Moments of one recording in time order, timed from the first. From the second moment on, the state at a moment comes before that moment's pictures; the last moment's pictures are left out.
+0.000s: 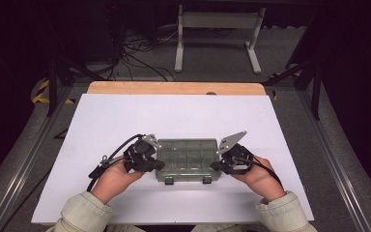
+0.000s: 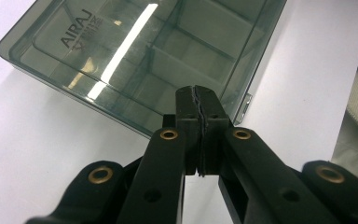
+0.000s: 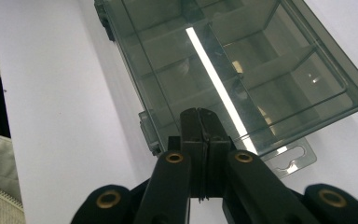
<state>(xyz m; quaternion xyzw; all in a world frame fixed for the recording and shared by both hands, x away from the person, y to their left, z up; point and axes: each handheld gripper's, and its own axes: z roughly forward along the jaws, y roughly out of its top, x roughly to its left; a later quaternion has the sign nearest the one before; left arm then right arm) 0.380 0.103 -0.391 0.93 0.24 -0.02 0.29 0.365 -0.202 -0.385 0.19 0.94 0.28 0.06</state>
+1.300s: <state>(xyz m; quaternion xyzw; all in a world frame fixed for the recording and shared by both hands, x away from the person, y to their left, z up) 0.368 0.103 -0.403 0.92 0.25 0.00 0.31 0.357 -0.204 -0.396 0.18 0.94 0.29 0.09</state>
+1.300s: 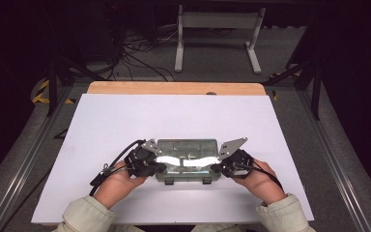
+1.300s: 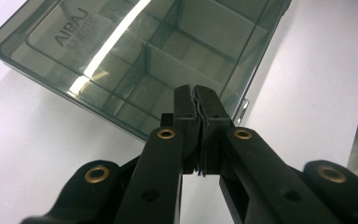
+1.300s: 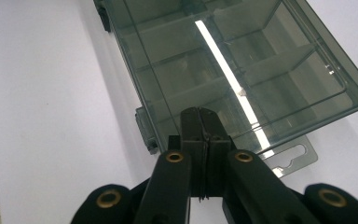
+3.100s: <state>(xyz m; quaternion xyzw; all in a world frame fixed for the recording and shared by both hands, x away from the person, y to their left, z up) 0.276 0.251 -0.421 0.71 0.31 0.25 0.58 0.302 -0.279 -0.395 0.24 0.76 0.54 0.28</state>
